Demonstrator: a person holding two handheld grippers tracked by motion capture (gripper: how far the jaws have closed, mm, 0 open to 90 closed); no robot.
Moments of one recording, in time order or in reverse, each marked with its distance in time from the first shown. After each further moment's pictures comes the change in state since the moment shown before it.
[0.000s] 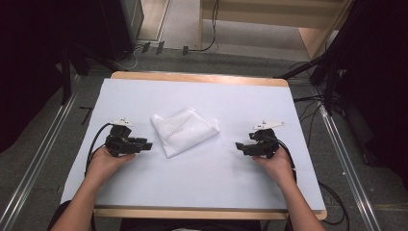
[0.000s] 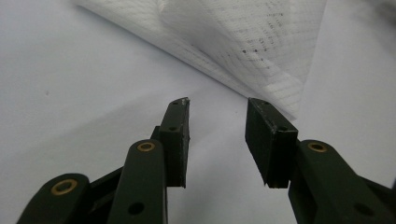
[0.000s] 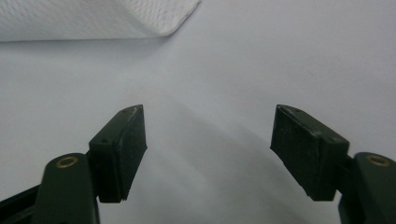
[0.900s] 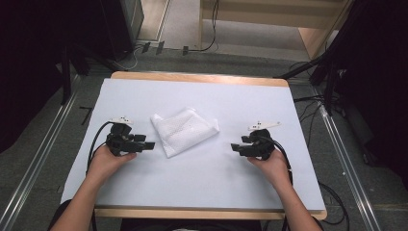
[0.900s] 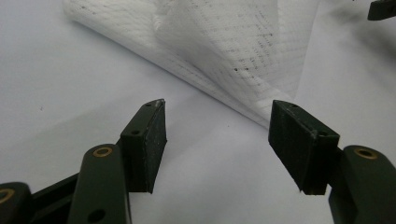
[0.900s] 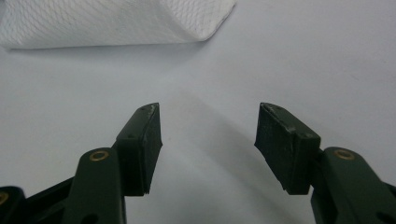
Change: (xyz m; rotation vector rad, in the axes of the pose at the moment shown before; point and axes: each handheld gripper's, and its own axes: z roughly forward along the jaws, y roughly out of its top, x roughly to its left) left arm 0.001 0.005 -0.001 -0.030 -0.029 -0.022; right arm 0.019 0.007 -0.002 0.025 0.053 0.023
